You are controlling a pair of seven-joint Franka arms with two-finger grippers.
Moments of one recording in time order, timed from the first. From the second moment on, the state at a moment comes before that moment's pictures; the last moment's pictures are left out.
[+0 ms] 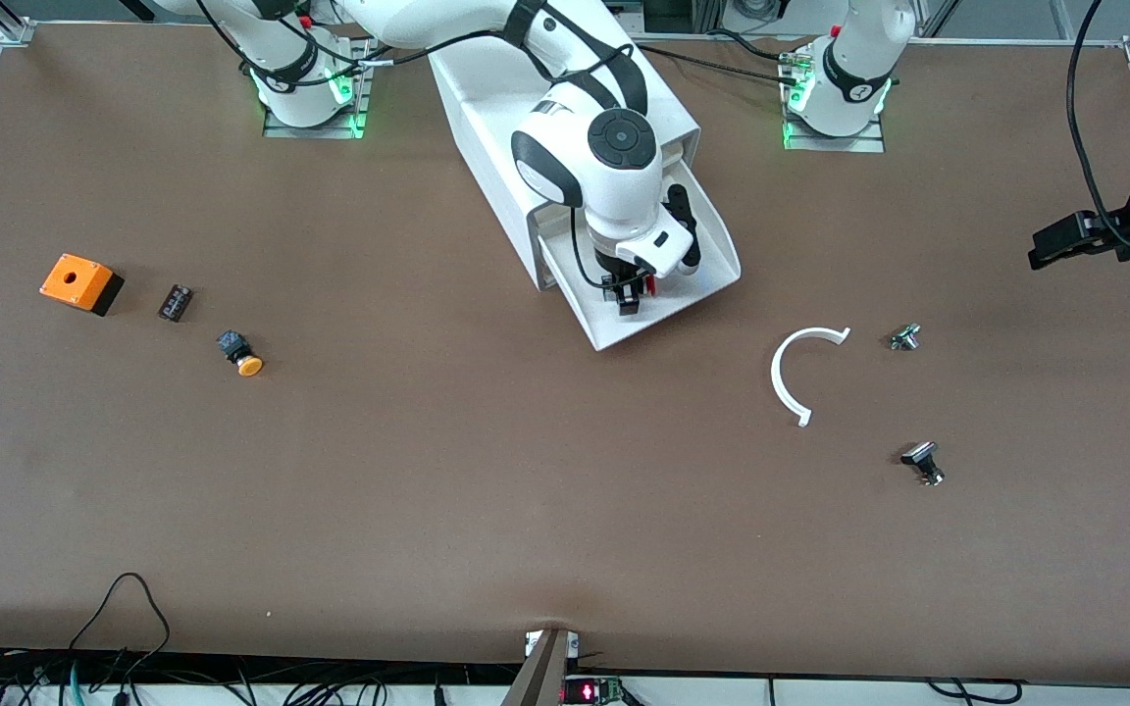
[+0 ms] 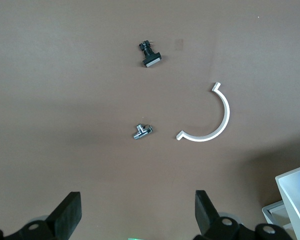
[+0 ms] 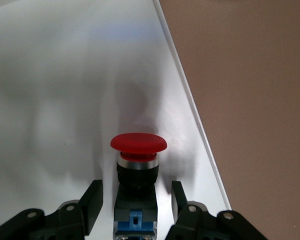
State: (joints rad) left arm 0.03 0.07 0.02 -1.55 0.03 1.52 -0.05; right arm 0.85 0.80 0.08 -1.16 -0.05 2.04 -0.78
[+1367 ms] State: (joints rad) left arm 0.02 0.07 0.02 -1.55 0.03 1.51 -0.05; right arm 0.84 0.76 0.07 -1.12 -0.09 2.03 -0.58
